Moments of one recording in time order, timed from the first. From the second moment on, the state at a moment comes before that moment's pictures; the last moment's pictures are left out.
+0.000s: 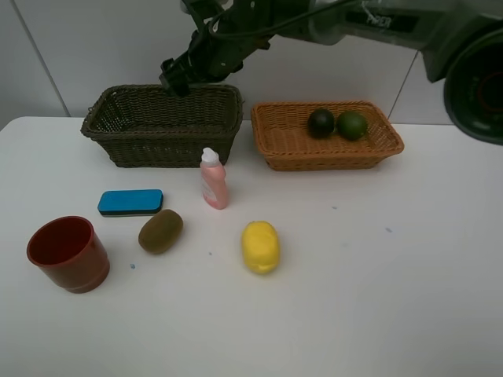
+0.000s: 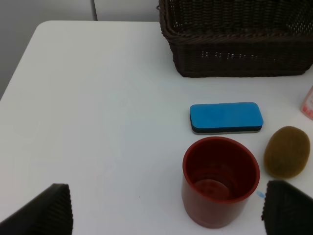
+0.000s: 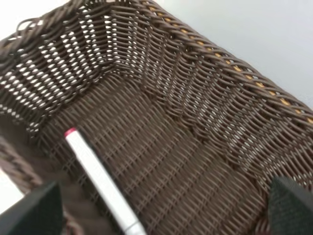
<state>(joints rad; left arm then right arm) 0.01 -0.01 -0.50 0.01 1.07 -0.06 0.64 2.30 -2.08 0.09 0.59 -0.28</state>
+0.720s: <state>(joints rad) 0.01 -0.01 -0.50 0.01 1.07 -0.06 0.64 2.10 -2.09 -0.02 1.14 0.05</state>
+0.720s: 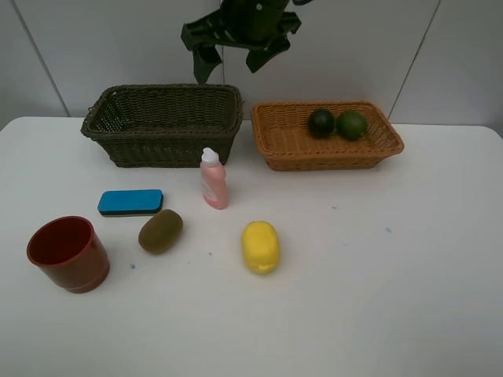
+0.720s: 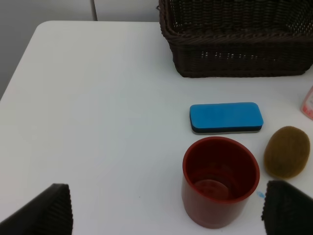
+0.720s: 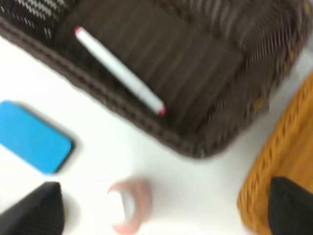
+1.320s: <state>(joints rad) 0.01 -0.01 -0.50 0.01 1.07 -0.06 0.68 2.02 -1.91 -0.11 1.22 0.40</state>
